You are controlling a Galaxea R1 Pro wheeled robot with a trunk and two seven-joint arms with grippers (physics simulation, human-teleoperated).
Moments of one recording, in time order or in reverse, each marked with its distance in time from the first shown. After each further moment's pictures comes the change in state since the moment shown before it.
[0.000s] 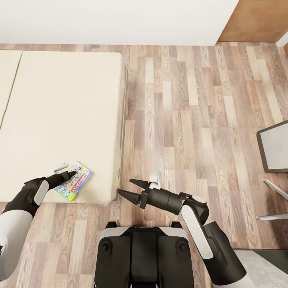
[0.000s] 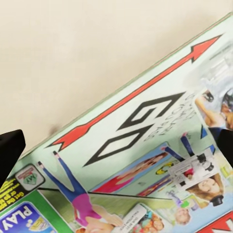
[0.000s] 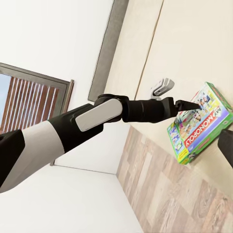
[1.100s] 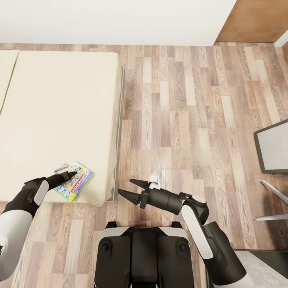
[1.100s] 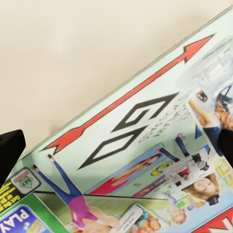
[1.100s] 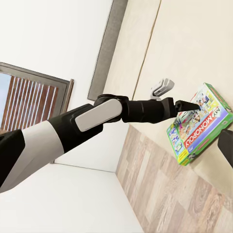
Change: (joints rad) left arm 0.000 0.000 0.000 0.001 -0.004 0.005 -0.006; right arm 0.000 0.000 0.000 0.000 0.000 0.000 -0.002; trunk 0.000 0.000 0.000
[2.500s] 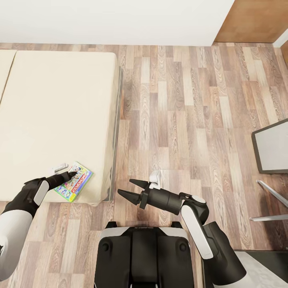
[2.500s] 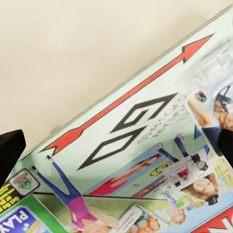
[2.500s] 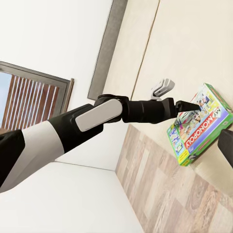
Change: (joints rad) left arm 0.000 0.000 0.000 0.002 0.002 0.002 -0.003; right arm 0.000 0.000 0.001 0.000 0.000 -0.001 0.000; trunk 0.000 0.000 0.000
